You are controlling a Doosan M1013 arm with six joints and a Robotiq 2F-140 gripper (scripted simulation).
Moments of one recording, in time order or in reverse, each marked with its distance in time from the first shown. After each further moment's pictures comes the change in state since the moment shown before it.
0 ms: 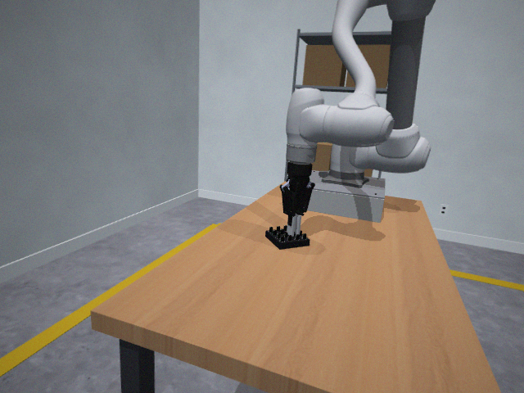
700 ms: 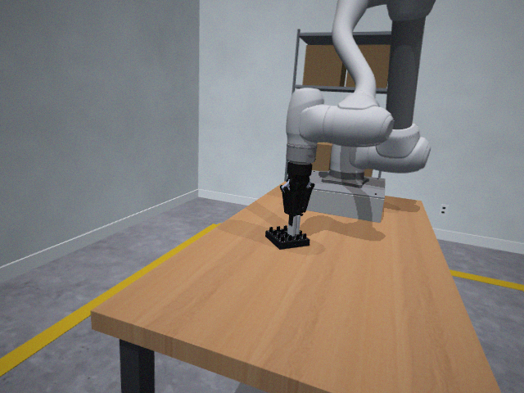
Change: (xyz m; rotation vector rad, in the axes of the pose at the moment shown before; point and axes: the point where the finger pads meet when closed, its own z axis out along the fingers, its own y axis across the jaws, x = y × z) arm 0.000 0.000 0.000 0.000 0.000 0.000
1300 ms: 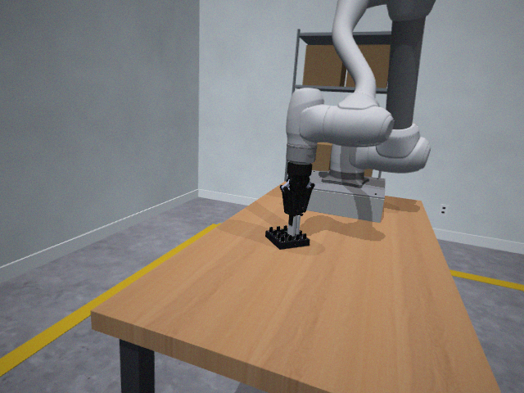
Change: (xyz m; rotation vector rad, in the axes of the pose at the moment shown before) arm 0.000 0.000 0.000 0.000 0.000 0.004
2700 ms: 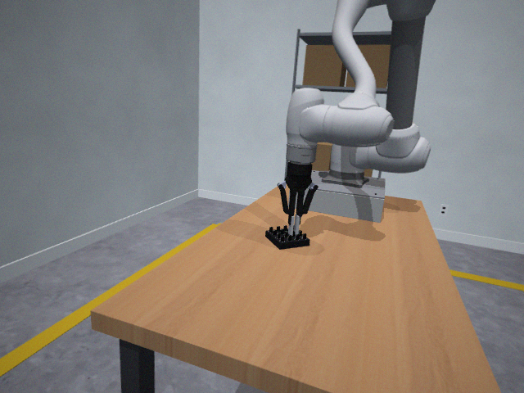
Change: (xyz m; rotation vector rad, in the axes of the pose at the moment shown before) arm 0.000 0.000 0.000 0.000 0.000 0.433
